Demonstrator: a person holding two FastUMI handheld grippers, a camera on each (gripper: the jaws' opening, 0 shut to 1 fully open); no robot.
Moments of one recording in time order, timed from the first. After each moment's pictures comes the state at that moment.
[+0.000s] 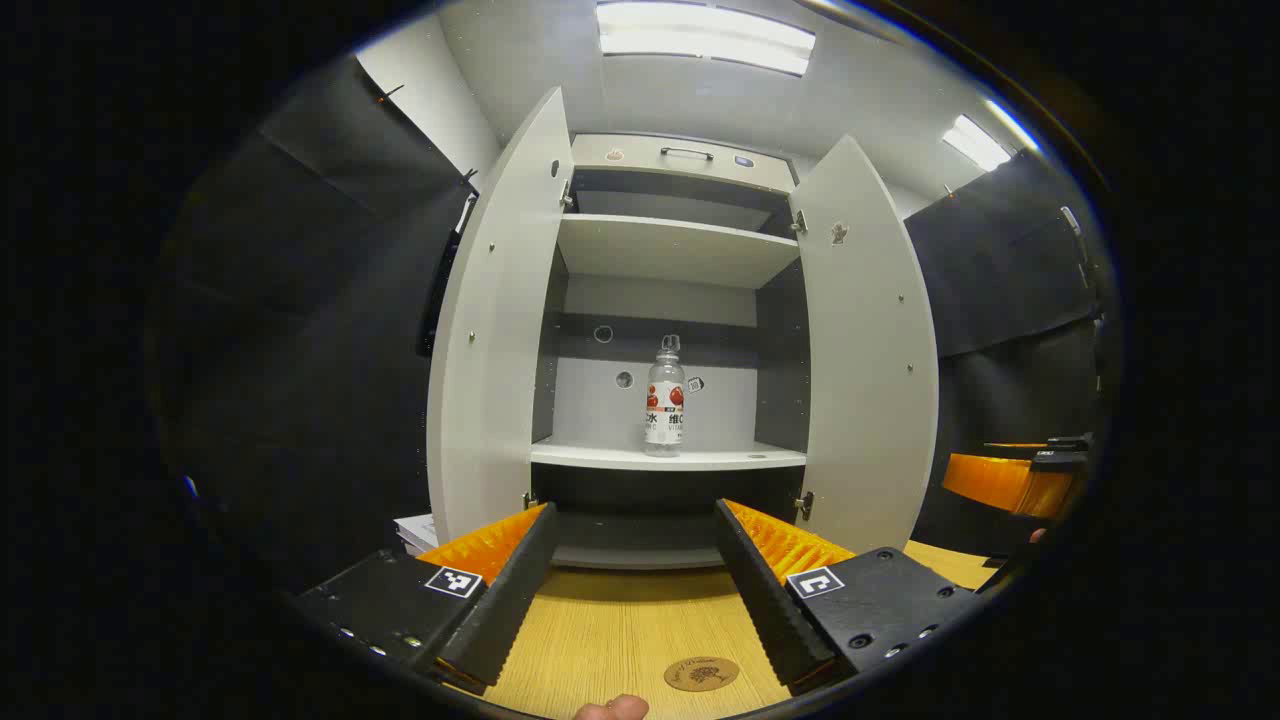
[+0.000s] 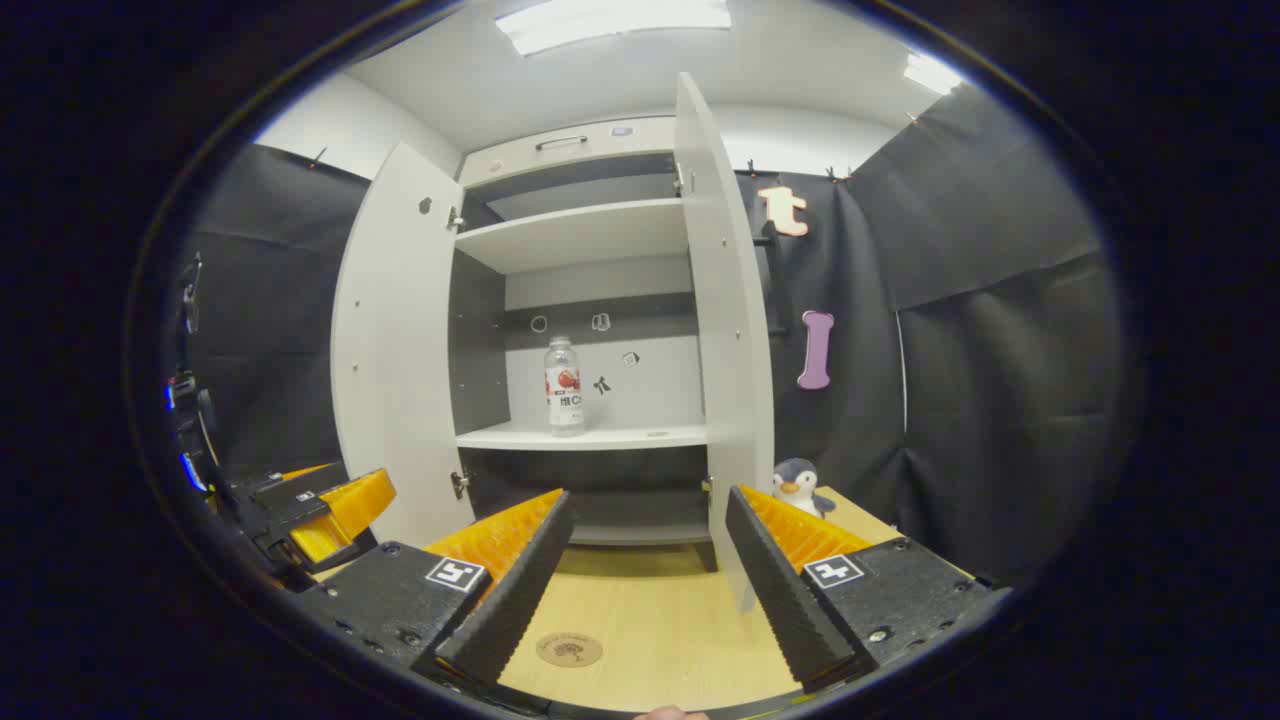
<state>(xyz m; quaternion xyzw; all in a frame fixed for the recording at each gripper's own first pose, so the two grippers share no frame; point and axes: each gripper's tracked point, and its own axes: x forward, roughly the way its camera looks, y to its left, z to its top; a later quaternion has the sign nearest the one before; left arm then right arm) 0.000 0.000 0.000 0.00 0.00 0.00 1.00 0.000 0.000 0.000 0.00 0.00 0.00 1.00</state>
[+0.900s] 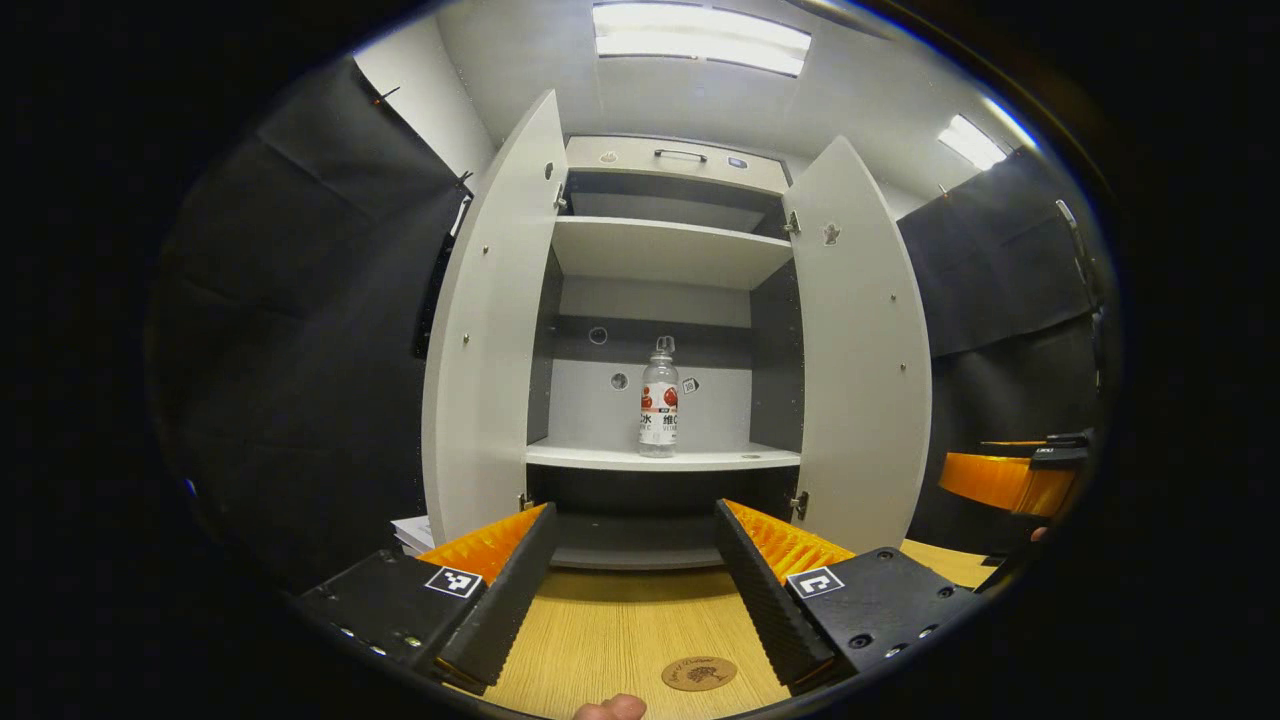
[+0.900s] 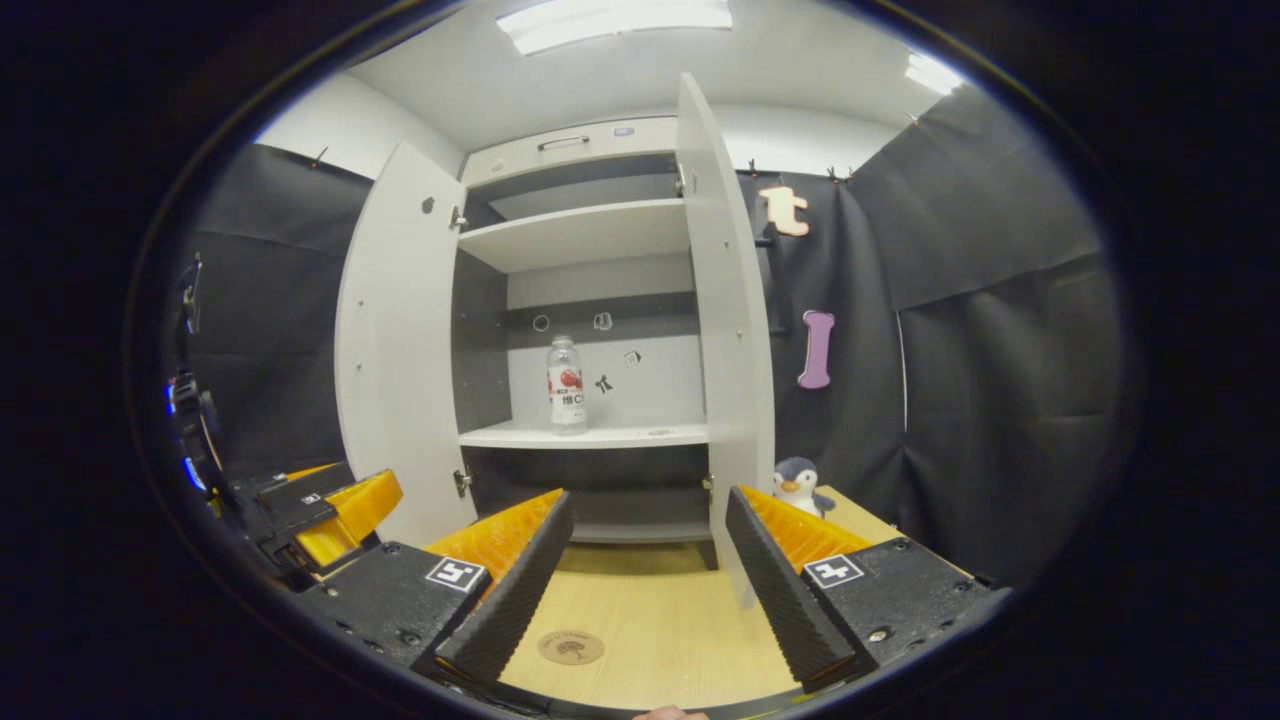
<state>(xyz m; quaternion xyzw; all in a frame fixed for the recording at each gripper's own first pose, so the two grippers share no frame) 0.000 -0.002 0.002 0.00 0.00 -0.01 1.00 -0.004 0.000 0.001 0.00 0.00 0.00 1.00</state>
